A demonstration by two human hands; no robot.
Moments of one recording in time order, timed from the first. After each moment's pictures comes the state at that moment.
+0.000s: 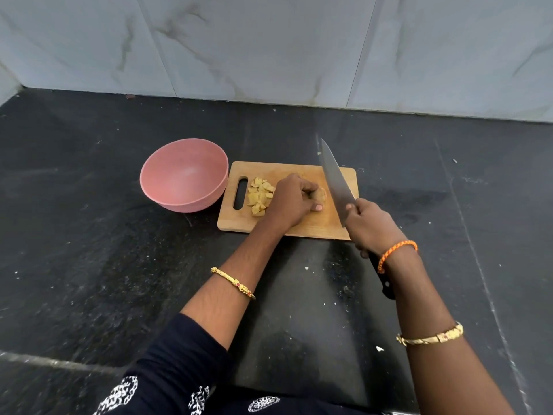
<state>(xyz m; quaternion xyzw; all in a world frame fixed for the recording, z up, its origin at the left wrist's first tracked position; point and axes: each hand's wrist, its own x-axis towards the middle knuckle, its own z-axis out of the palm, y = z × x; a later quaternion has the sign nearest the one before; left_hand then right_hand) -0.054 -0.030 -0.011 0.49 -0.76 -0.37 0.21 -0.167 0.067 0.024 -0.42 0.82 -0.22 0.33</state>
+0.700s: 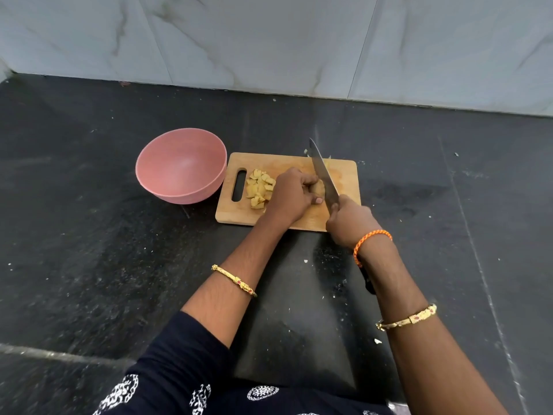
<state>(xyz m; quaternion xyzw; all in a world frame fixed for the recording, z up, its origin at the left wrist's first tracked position) -0.055 -0.024 -0.012 0.48 -0.76 -0.35 0.24 -0.144 0.059 0.021 -0.43 0.84 -0.13 0.32</state>
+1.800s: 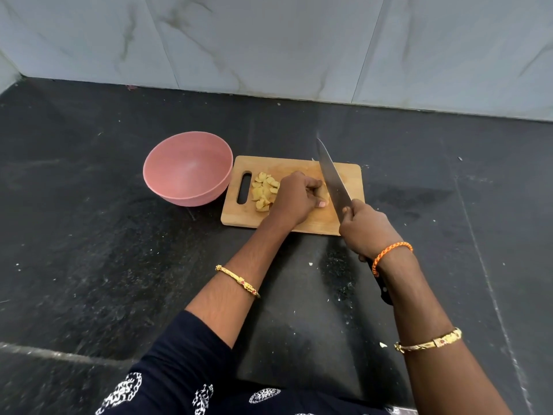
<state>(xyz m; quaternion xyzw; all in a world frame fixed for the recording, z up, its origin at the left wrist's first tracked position) -0.053 -0.027 -0.013 0.49 -0.76 -0.37 0.22 -0.148 0.070 0.027 -0.42 0.84 -0.15 0.32</state>
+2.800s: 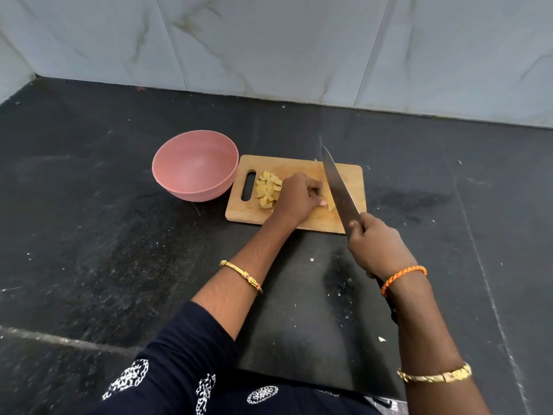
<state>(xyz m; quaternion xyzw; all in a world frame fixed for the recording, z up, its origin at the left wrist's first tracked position) -0.051 -0.020 -0.014 0.50 -0.75 -0.37 0.24 -0.142 0.103 0.034 -0.42 0.83 -0.17 0.31</state>
